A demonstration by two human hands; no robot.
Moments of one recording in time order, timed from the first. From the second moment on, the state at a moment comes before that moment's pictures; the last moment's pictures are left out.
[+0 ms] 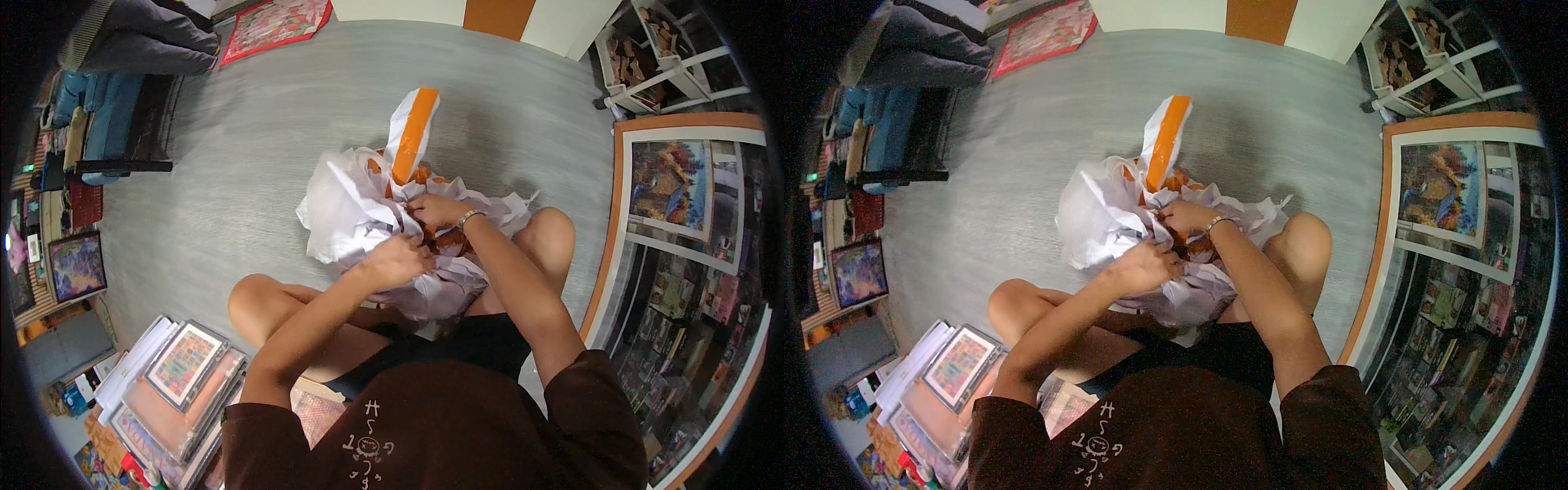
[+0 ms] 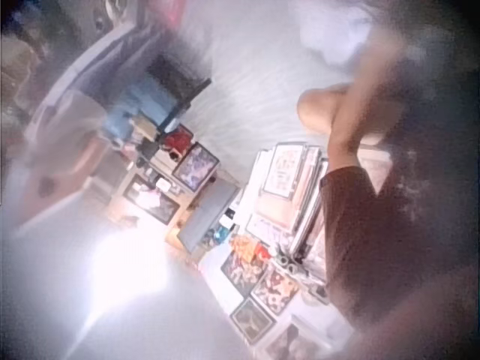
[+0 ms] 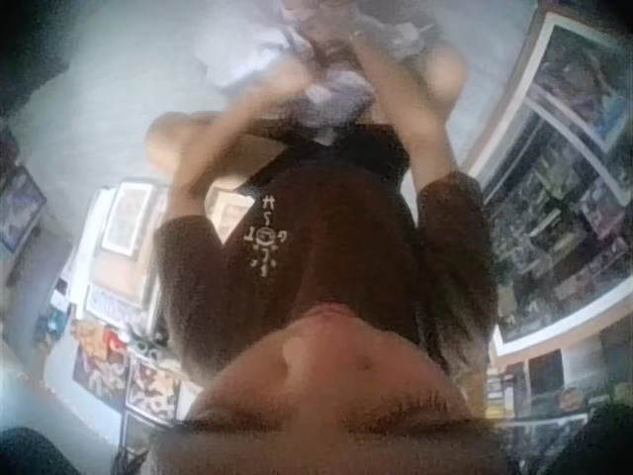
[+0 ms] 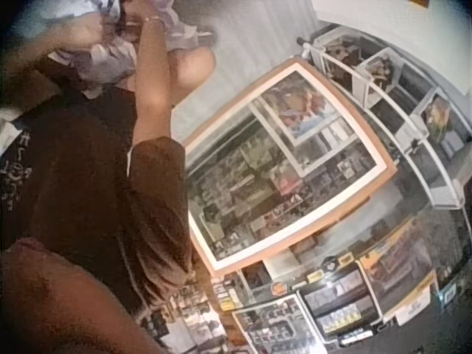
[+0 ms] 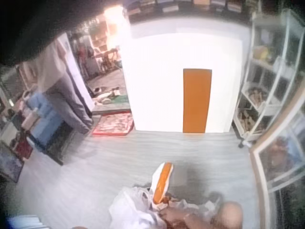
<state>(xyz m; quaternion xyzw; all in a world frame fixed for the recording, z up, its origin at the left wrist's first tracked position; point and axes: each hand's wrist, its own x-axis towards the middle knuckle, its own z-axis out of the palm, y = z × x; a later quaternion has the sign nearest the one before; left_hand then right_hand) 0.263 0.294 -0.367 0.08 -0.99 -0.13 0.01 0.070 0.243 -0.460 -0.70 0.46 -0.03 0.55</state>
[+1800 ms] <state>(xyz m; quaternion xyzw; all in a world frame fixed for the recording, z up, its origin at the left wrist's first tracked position) 0.281 0.242 -0.453 0.41 -0.91 -0.05 -0.03 0.071 0.166 -0.459 -0.78 0.60 0.00 0.18</state>
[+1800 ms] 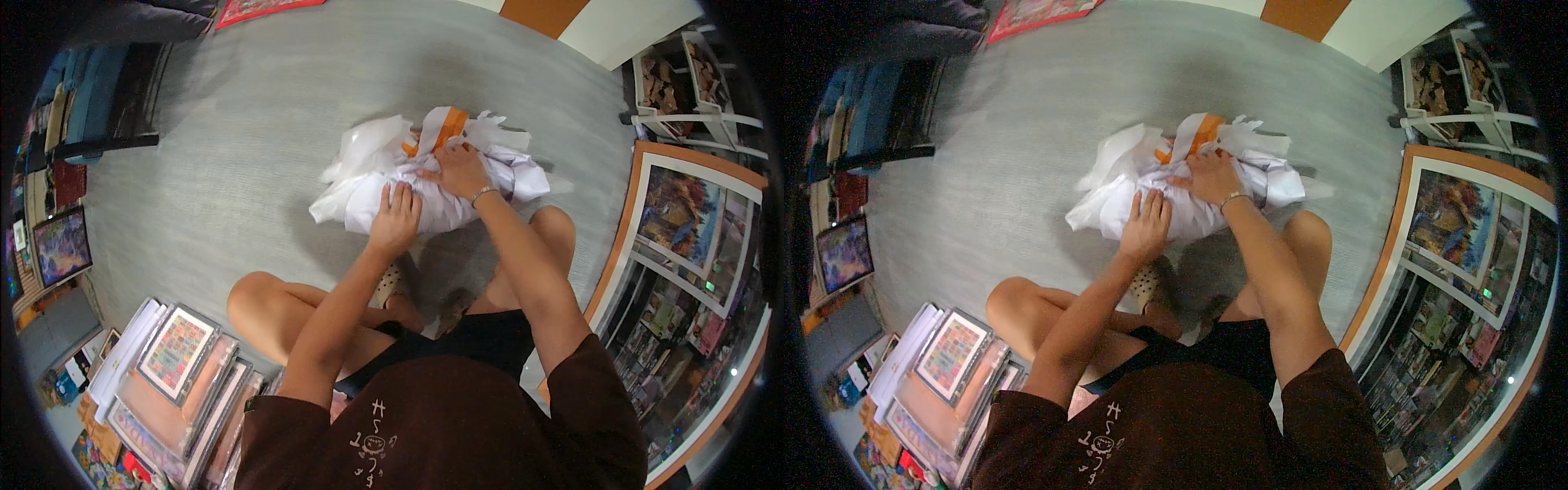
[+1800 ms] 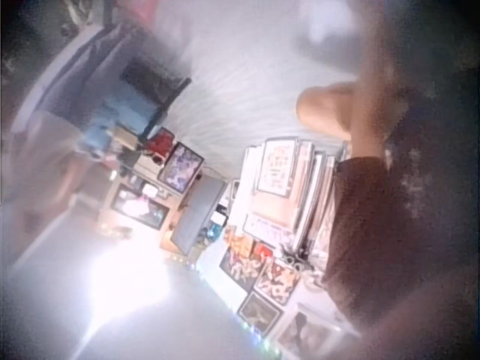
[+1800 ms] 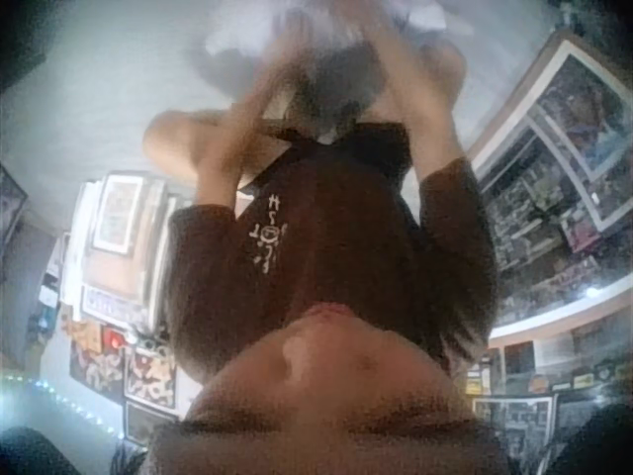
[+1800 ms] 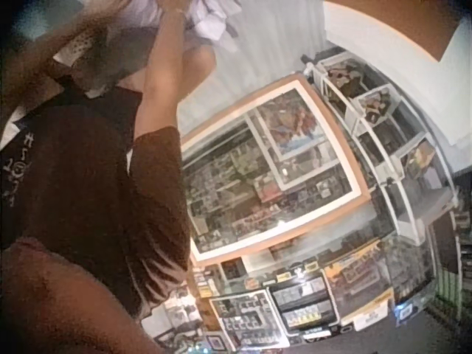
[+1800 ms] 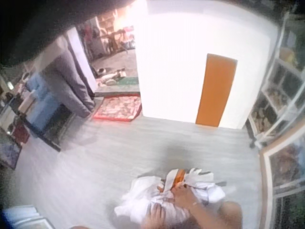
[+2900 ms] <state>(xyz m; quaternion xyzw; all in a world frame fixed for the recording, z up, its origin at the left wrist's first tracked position) 0.295 0.086 -0.453 0.44 -0.82 -0.35 0.08 0.073 0.144 -0.487 -0.84 0.53 0.07 0.06</state>
